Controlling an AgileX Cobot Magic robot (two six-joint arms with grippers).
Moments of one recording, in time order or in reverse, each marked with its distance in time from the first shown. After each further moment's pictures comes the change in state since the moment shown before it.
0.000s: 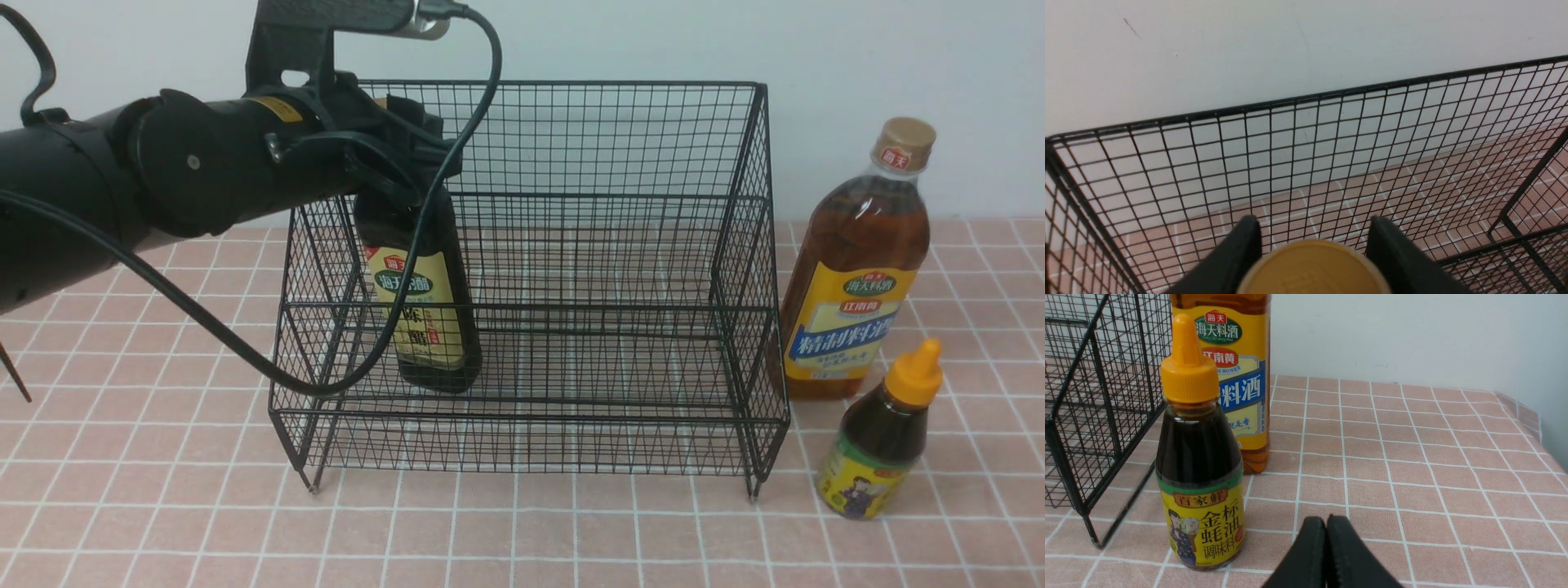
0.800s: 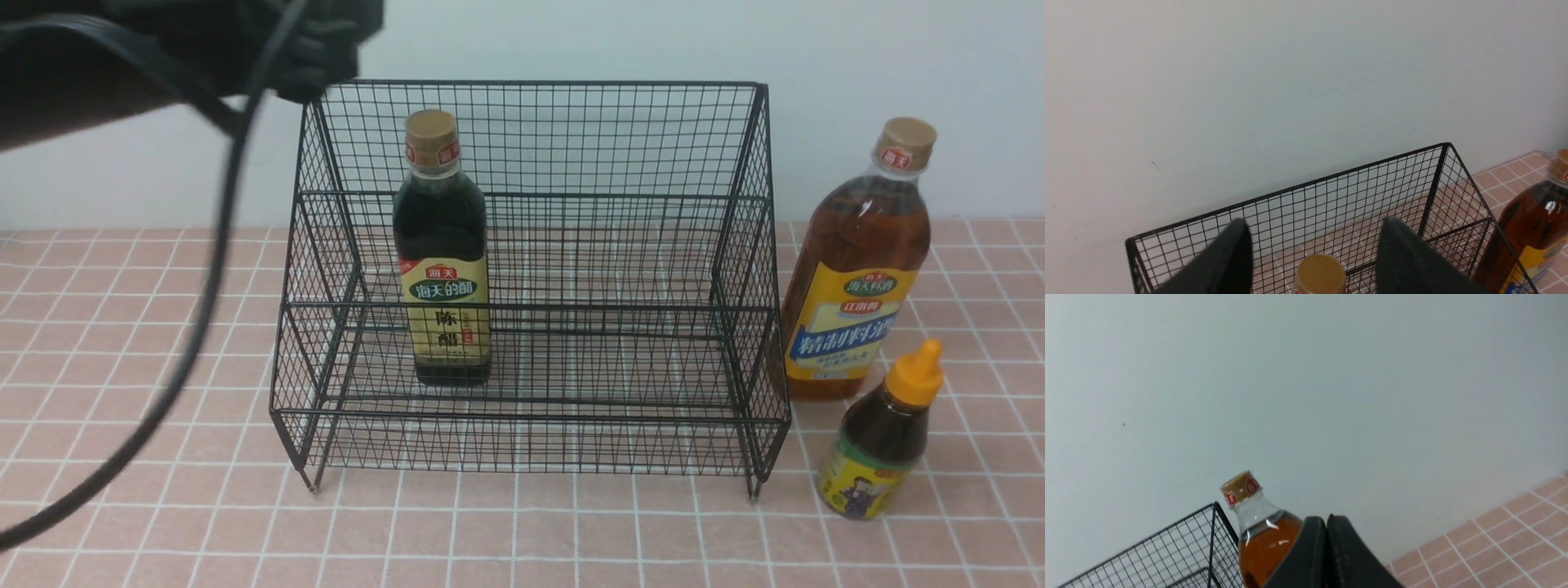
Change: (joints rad) right arm 0.000 0.000 0.006 0.555 -0.477 0.049; left arm 0.000 -0.441 0.000 0.051 0.264 0.028
